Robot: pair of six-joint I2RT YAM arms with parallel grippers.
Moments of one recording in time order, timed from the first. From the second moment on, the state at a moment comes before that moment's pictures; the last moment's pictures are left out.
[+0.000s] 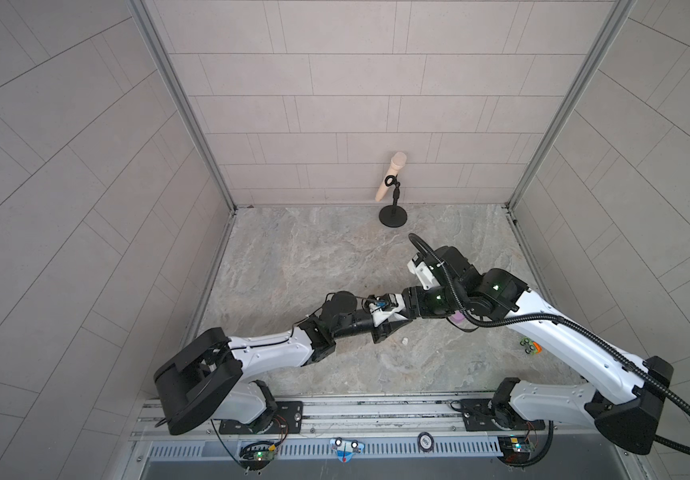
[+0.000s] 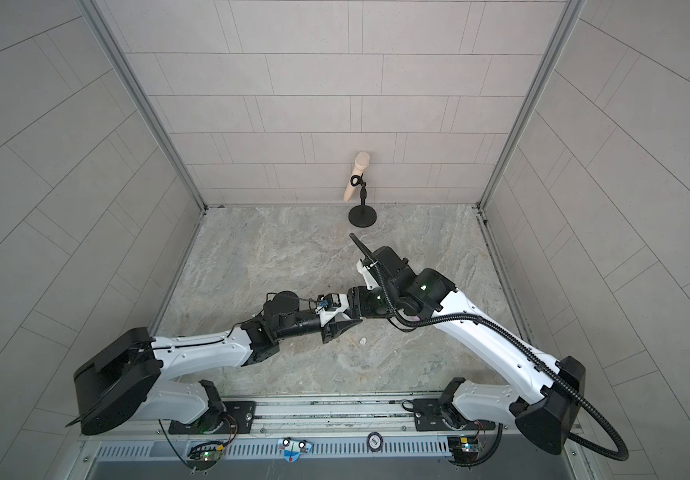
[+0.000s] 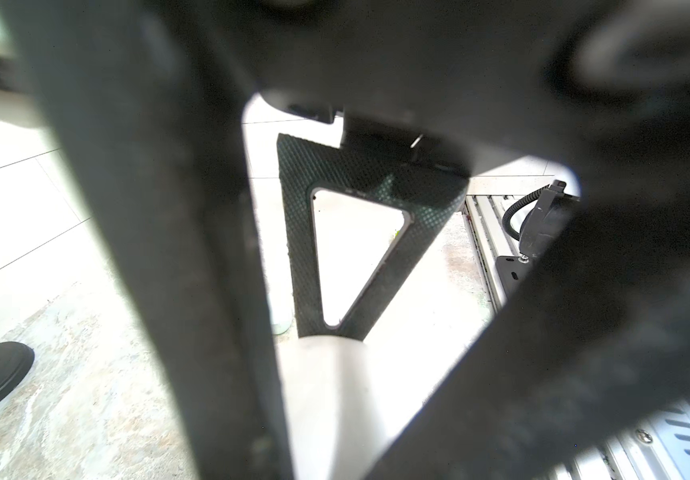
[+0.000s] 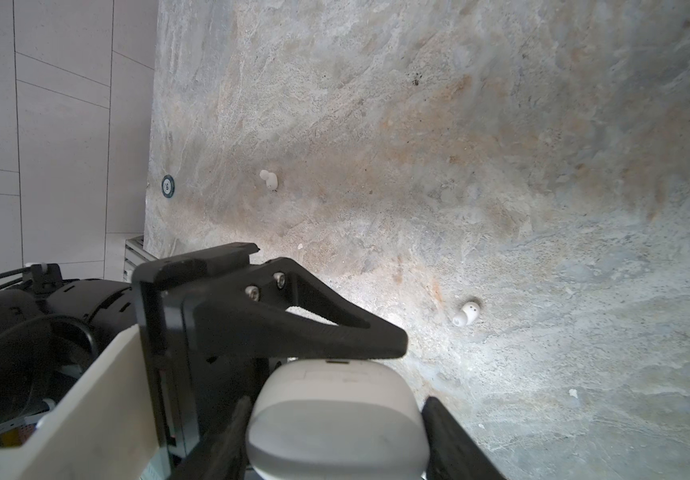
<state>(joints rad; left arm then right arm) -0.93 1.37 0.54 0.66 0.40 0.18 0.73 1.20 1.21 -0.94 -0.25 0.68</state>
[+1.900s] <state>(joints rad) -0.92 1.35 0.54 0.65 0.46 0.20 0.74 1.20 1.19 -0.95 -0.25 0.69</state>
